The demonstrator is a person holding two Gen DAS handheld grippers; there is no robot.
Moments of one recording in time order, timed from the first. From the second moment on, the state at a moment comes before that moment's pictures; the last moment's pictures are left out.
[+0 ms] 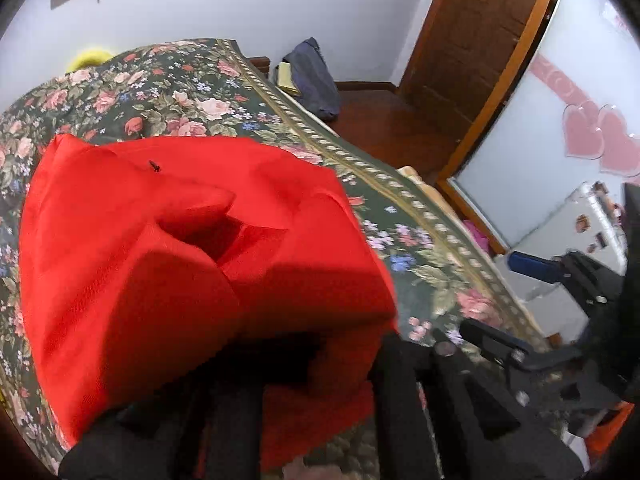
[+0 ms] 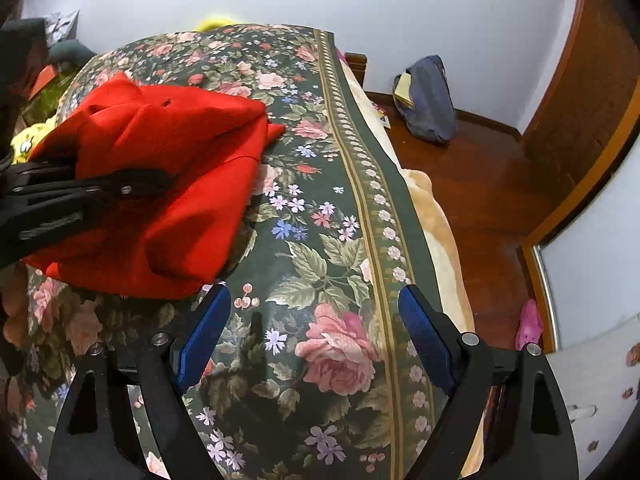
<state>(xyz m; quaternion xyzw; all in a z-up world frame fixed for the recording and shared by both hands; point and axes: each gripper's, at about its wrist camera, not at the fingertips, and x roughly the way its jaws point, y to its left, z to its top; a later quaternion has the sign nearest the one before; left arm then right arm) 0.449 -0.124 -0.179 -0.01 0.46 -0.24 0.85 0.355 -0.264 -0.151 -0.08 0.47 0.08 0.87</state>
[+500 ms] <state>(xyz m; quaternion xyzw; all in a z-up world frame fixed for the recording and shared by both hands) 0.410 -0.041 -0.092 -0.03 0.37 -0.17 0.91 0.344 -0.235 -0.098 -0.05 0.41 0.15 0.90</state>
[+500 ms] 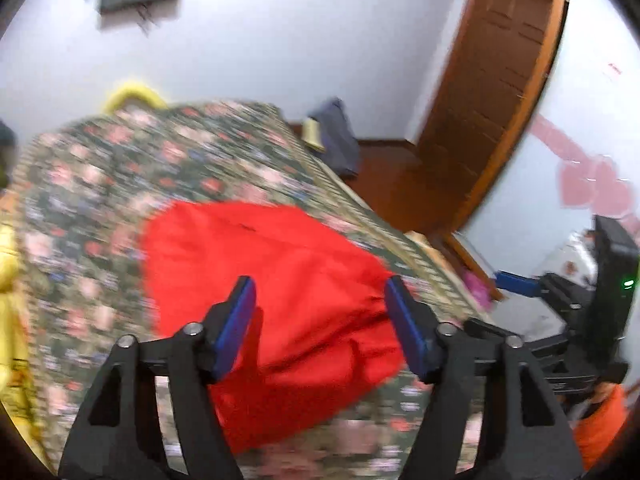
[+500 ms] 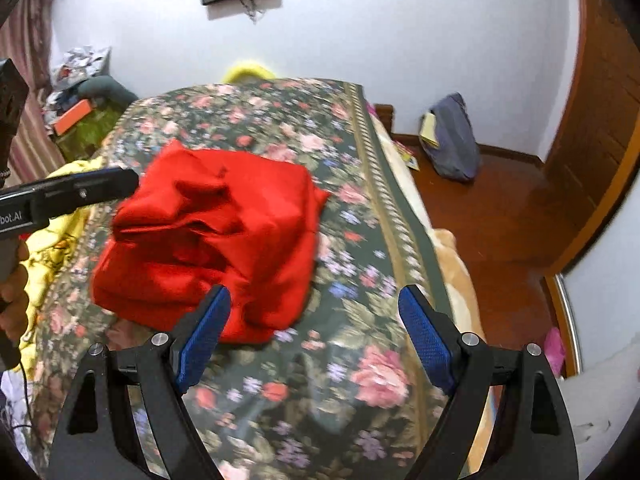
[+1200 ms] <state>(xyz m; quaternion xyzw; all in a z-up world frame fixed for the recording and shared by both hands) 0.413 0.043 -0.201 -0.03 0.46 -0.10 0.88 0.380 -0.094 -0.148 -0.13 0.45 0.25 0.85</state>
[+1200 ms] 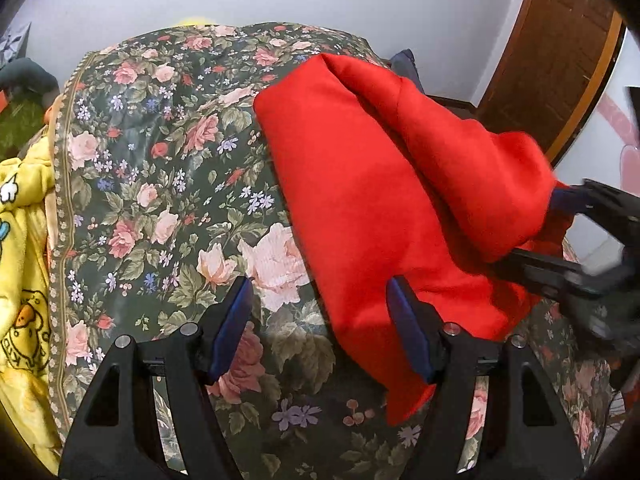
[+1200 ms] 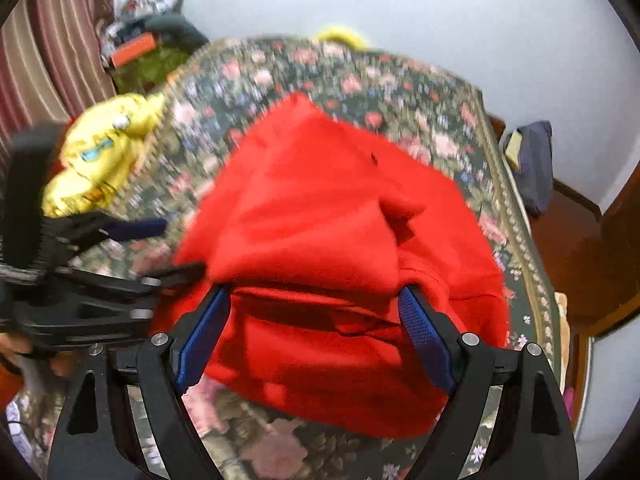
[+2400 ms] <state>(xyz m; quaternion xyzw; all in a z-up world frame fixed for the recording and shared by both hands) 0.386 0.047 -0.201 0.02 0.45 -0.07 0.89 0.420 -0.221 -0.184 0.07 0.53 0.14 0.83</state>
